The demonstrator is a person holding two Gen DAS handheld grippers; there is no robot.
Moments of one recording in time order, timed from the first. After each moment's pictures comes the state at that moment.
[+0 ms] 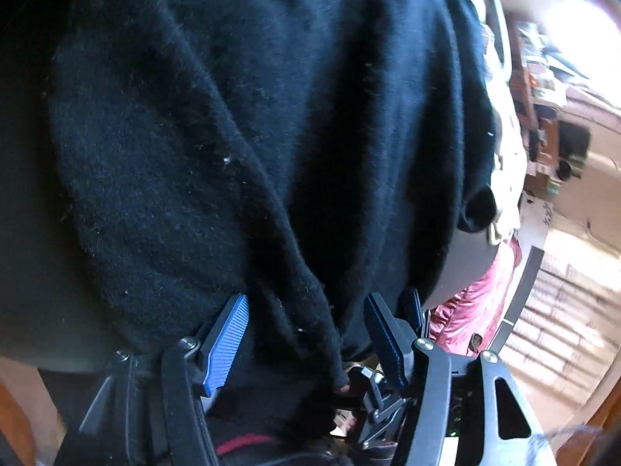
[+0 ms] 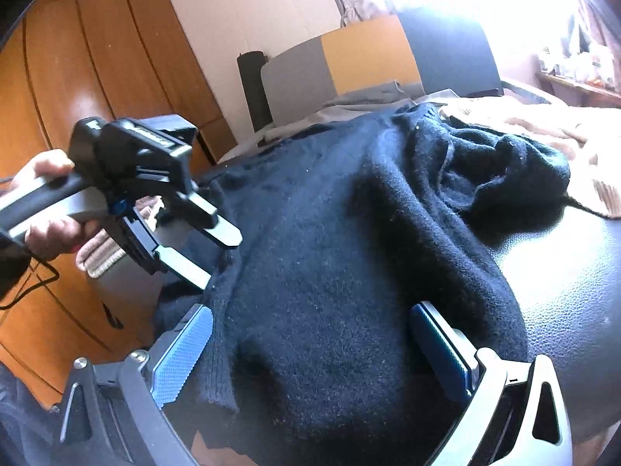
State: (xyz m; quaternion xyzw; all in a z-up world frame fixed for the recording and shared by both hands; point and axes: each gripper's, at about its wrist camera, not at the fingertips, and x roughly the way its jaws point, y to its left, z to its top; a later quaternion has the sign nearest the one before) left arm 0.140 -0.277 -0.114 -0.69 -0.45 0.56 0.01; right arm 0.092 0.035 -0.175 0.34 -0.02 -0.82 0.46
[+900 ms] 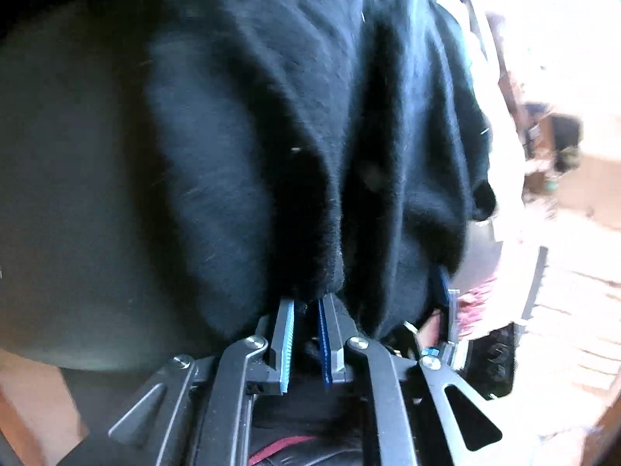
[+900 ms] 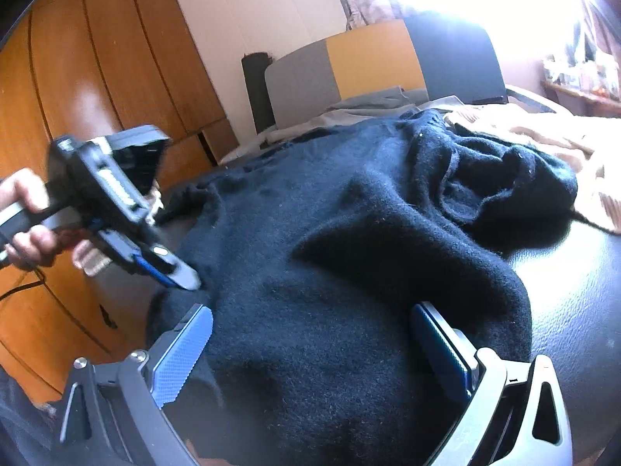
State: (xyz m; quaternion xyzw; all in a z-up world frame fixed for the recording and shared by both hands) left arm 0.225 -0.370 -0.055 -0.63 -0.45 0.63 0.01; right arm 0.087 0.026 -0.174 0.33 0.02 -0.83 0.46
